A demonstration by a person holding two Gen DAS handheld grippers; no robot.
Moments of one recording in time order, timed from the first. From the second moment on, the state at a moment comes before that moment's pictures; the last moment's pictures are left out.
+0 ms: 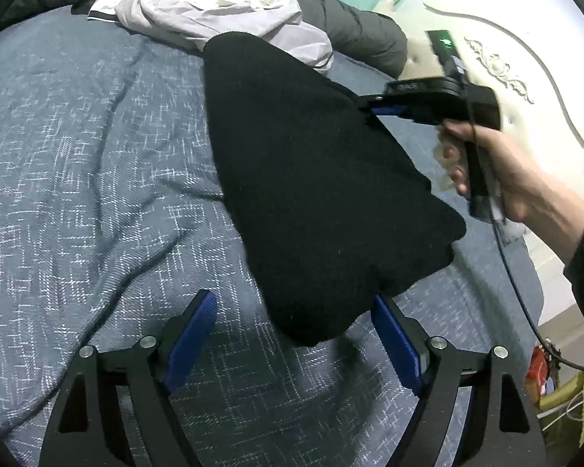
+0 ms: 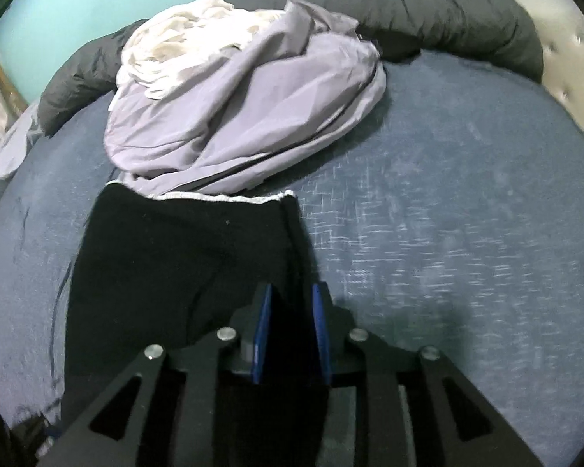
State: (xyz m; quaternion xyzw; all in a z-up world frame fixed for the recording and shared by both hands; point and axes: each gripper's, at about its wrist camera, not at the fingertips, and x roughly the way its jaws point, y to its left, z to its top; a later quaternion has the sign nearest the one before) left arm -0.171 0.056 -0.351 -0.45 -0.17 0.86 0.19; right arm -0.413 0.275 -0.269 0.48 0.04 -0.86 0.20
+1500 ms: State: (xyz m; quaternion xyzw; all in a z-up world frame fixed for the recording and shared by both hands) left arm -0.153 0.018 -0.318 -0.42 -0.19 0.88 0.15; right arm -0.278 0.292 -0.287 0.50 0.09 -0.82 0.25
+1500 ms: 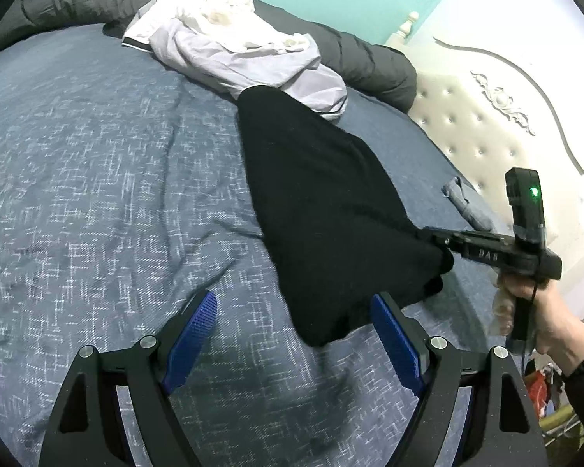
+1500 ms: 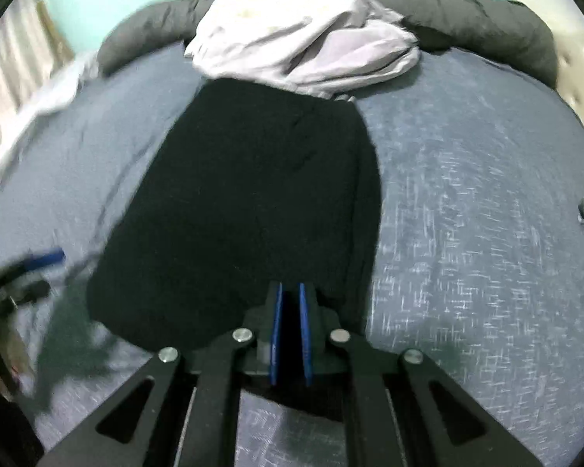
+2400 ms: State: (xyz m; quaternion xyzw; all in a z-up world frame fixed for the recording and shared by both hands) left arm -0.119 0.024 -0.292 -0.40 -0.20 0.89 0.10; right arm -0.238 0.341 -0.267 0.52 0.07 -0.82 0.23
